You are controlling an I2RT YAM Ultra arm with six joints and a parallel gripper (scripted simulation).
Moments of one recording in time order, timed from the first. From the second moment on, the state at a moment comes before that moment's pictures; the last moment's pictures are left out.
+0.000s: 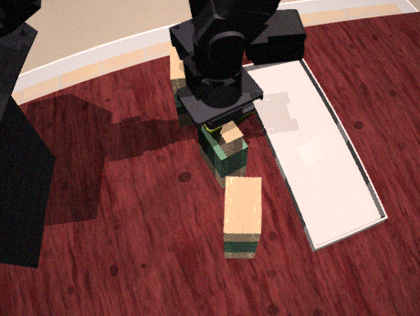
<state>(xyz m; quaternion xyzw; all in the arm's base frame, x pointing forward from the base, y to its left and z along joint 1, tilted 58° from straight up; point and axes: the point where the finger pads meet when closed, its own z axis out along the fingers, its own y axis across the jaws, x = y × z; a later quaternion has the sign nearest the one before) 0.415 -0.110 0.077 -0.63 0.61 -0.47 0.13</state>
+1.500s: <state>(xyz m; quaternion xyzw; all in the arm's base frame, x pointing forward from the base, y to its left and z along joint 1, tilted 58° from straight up) 0.378 -0.092 0.110 -0.62 0.61 -0.47 0.13</state>
